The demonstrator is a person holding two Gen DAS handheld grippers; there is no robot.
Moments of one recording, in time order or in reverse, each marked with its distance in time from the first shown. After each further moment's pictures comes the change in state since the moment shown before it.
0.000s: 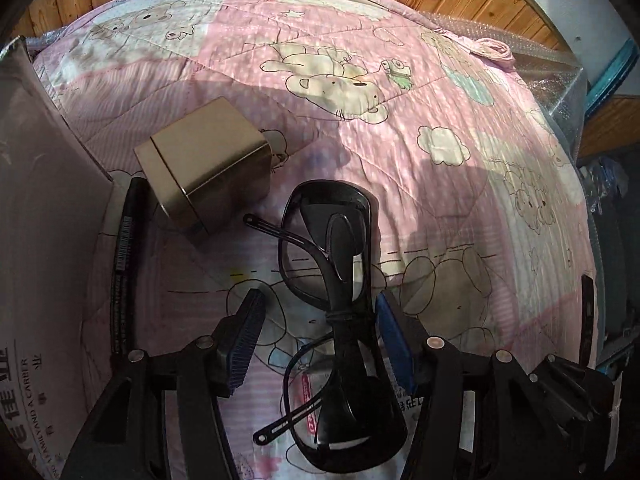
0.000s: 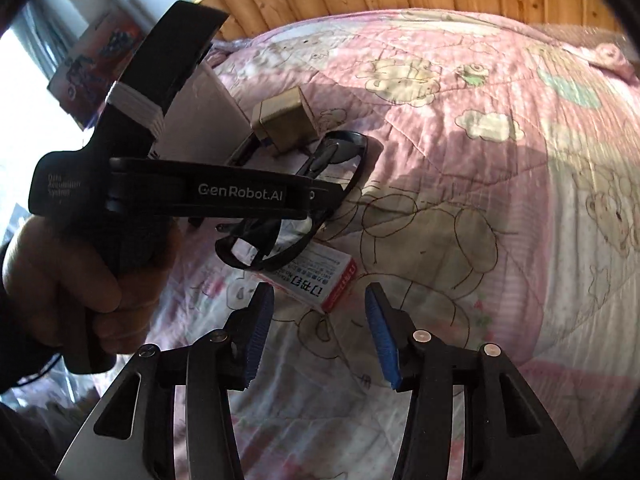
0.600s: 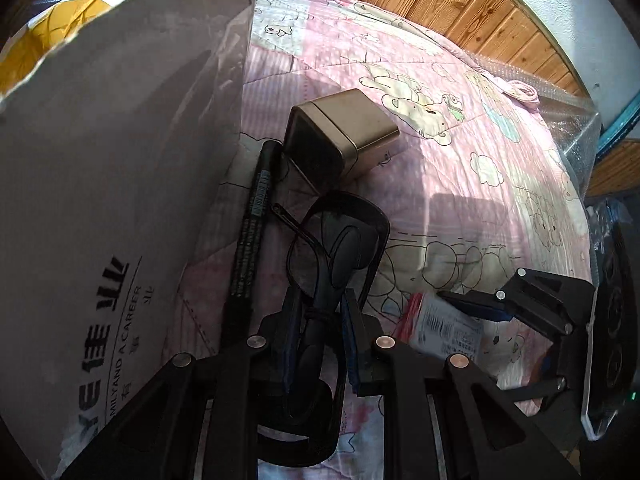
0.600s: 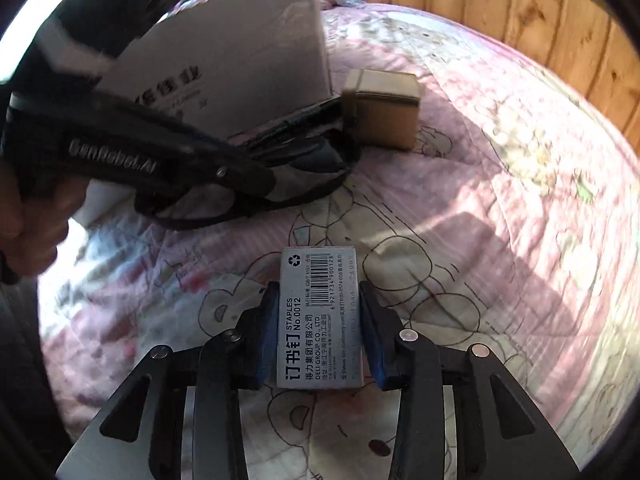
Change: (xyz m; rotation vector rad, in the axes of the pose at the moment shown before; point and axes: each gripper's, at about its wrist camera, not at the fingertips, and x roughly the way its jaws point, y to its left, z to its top) left arm -0.050 0.070 -0.044 -0.120 -0.049 0.017; right arm 0.050 0.020 0.028 -0.362 0.094 0.082
